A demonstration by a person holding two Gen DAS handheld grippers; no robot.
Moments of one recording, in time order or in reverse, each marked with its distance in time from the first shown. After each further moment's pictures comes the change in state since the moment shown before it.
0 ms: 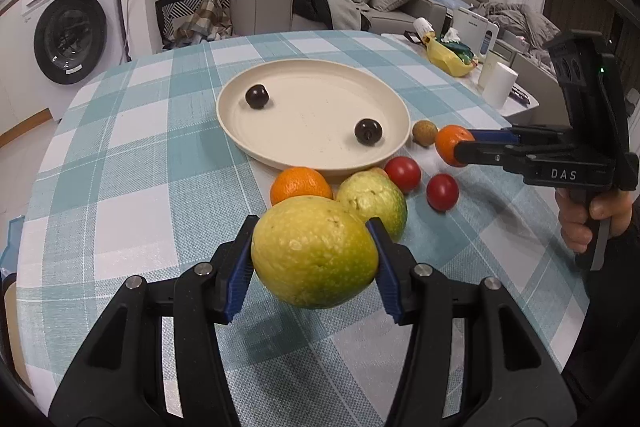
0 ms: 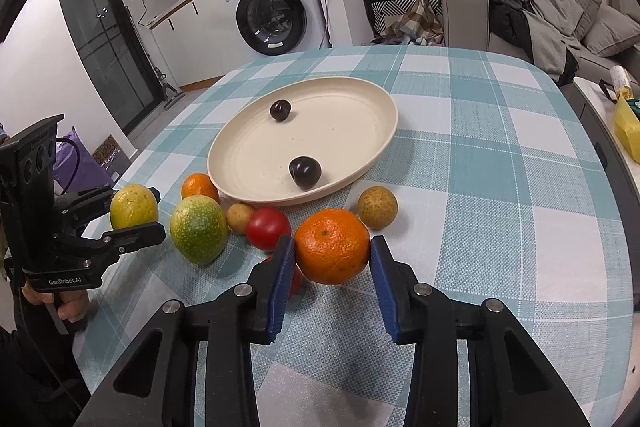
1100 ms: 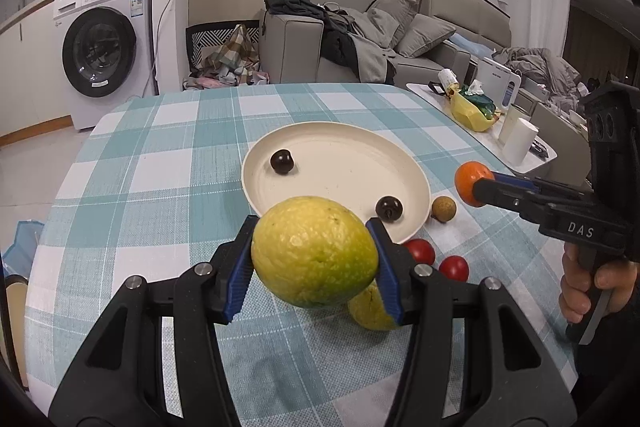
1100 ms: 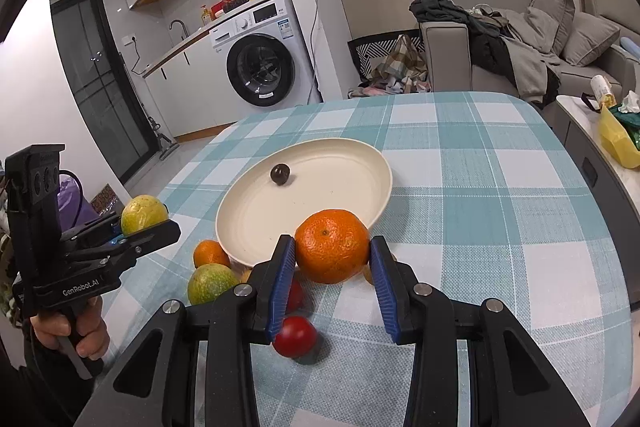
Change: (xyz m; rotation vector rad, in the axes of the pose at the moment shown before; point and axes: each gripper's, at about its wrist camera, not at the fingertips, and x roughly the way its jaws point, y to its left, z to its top) left arm -0.007 0.004 0.038 -0.078 -0.149 0.071; right arm -0.018 0.006 0.019 0.072 -0.180 -0.019
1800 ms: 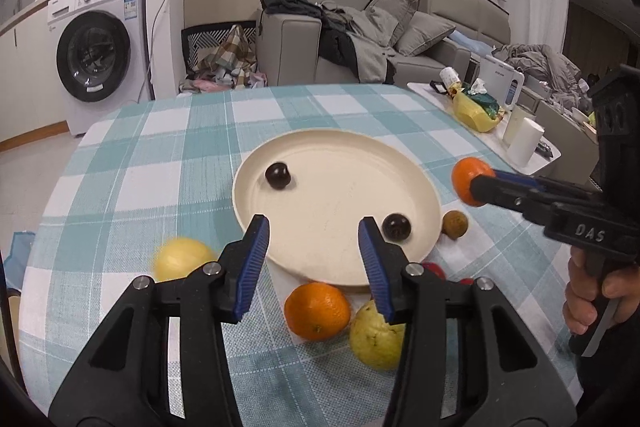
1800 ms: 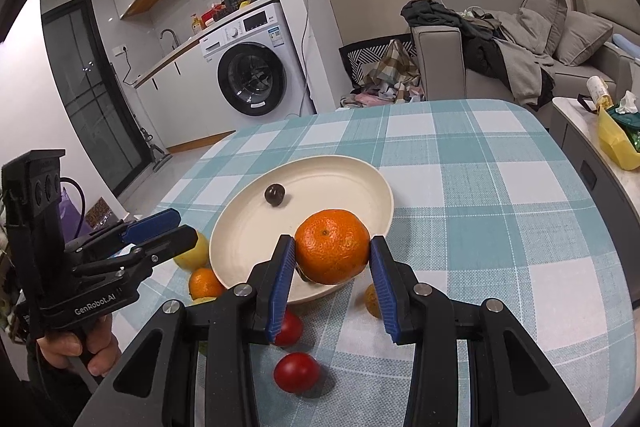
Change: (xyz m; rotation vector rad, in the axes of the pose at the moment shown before) left arm 0.036 0.003 0.014 0.010 0.017 0.001; right arm 0.014 0.001 0.016 0.025 -0.016 -0.021
